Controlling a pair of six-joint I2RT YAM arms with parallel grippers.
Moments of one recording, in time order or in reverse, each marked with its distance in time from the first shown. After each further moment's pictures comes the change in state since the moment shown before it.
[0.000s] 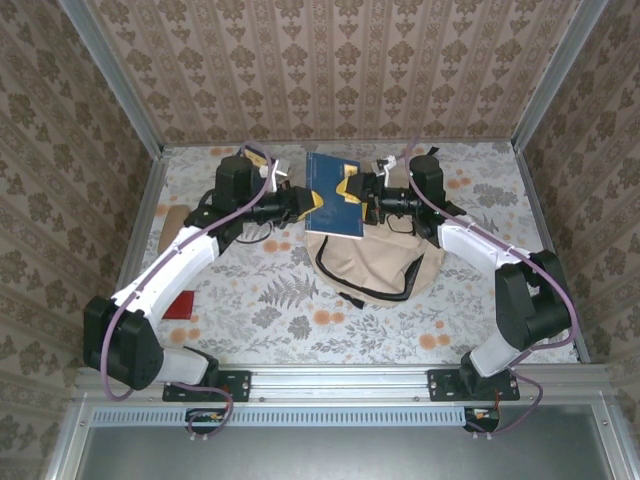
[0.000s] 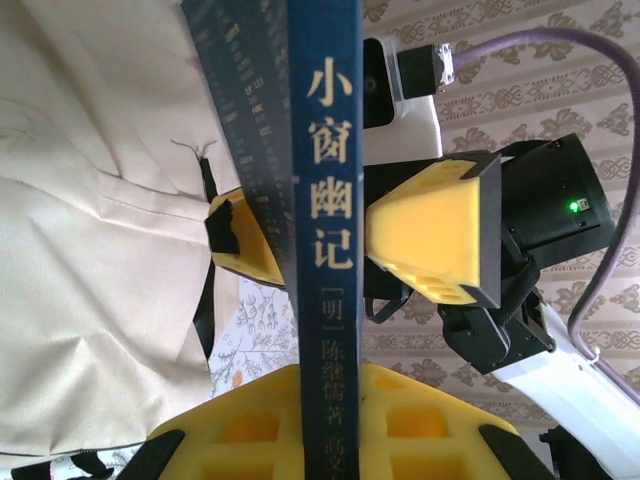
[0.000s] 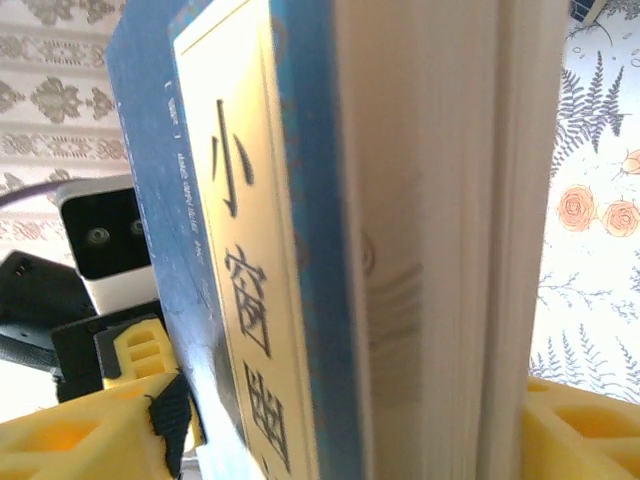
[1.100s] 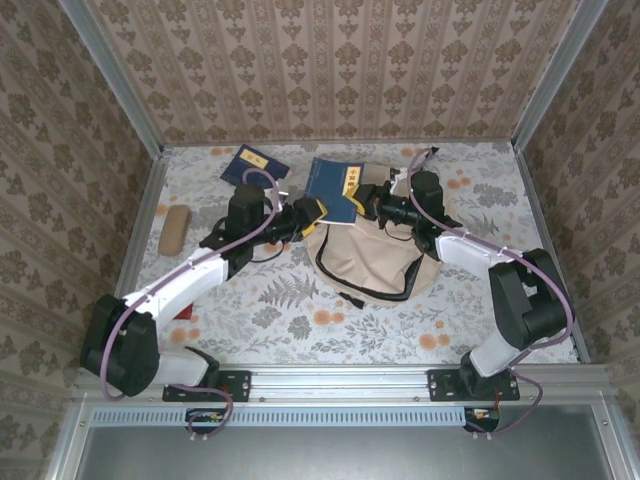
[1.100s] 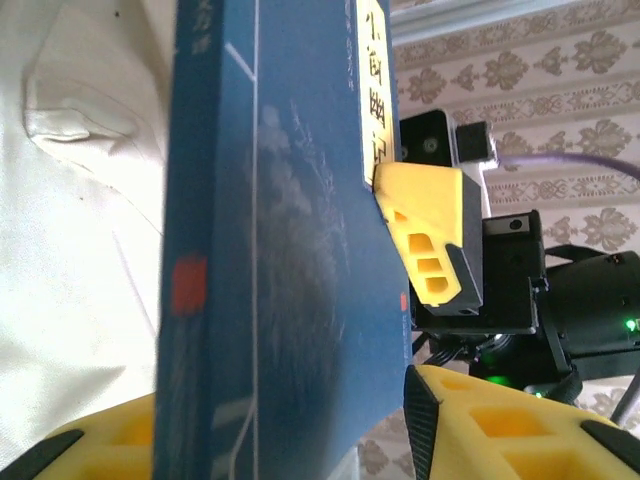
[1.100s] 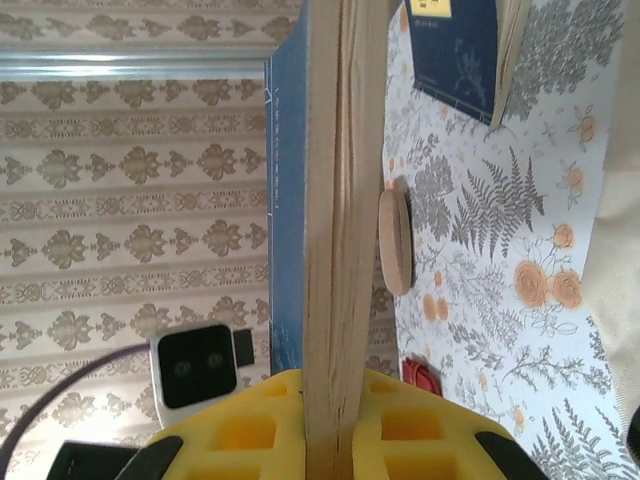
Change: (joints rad) left arm -0.098 -0.047 -0.266 0.299 -0.295 -0.209; right arm 0.008 -0.002 -0.150 0.202 0.281 0.180
